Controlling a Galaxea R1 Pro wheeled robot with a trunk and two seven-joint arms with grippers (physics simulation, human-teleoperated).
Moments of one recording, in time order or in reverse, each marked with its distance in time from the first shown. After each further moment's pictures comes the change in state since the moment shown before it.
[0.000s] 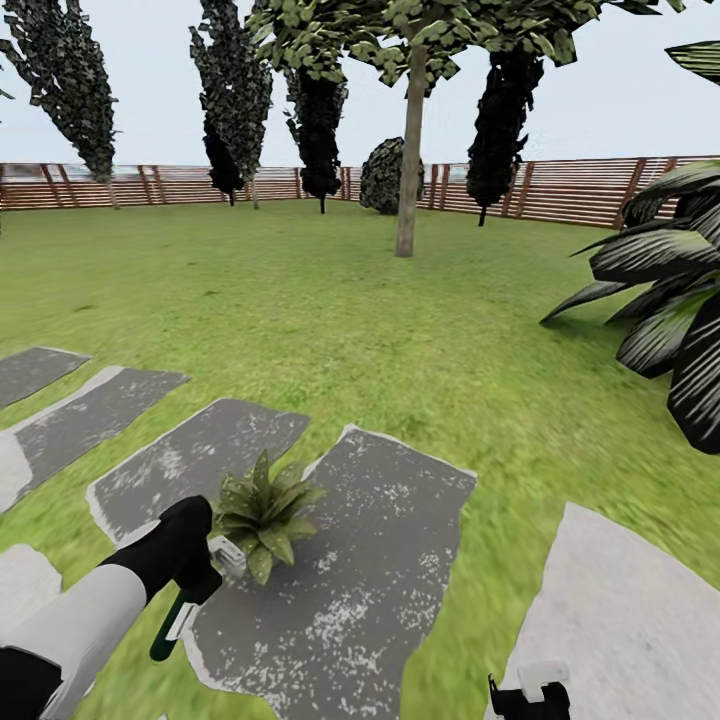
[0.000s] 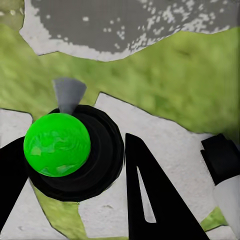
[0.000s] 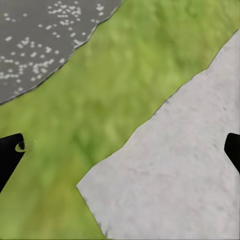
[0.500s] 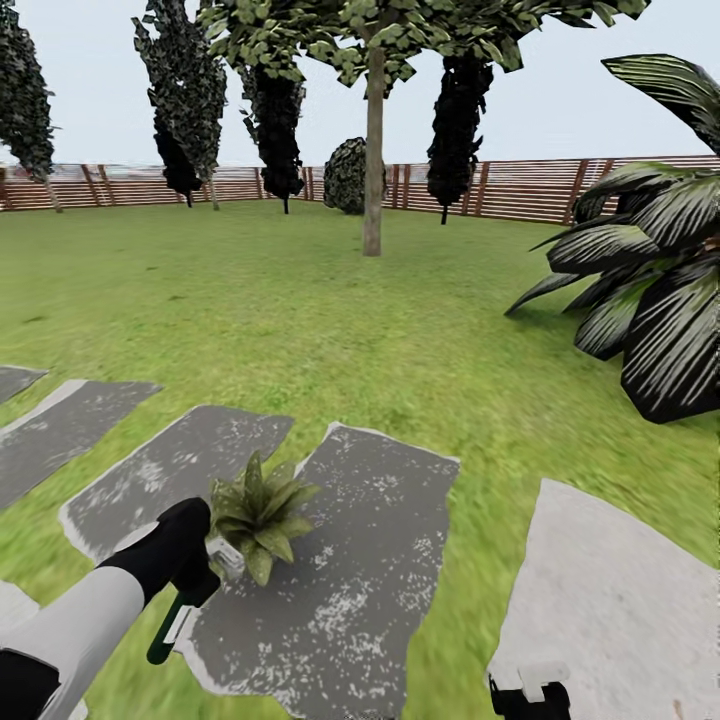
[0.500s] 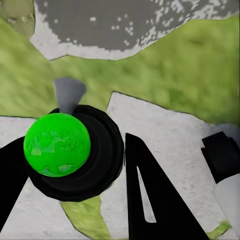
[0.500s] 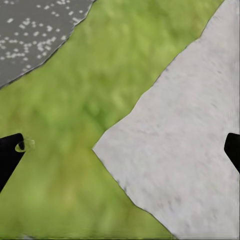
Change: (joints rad) left arm 0.006 0.005 0.000 0.000 0.000 -0.001 -0.001; right arm 0.000 -0.001 0.000 0.000 0.001 0.000 0.000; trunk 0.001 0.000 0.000
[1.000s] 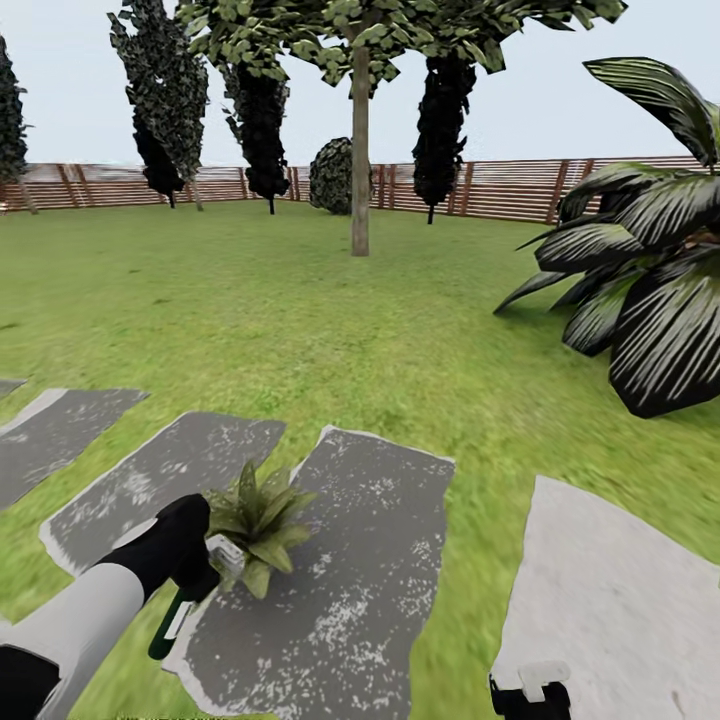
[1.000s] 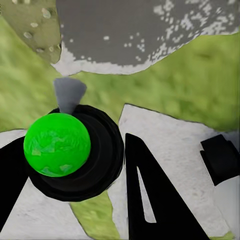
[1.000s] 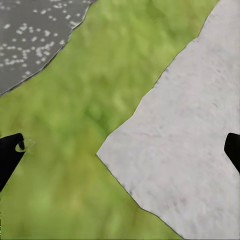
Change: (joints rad) left arm -0.010 0.002 0.006 -0.001 0.002 0.003 -0.004; right arm 0.000 -0.001 0.000 0.000 0.000 0.000 0.000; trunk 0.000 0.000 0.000
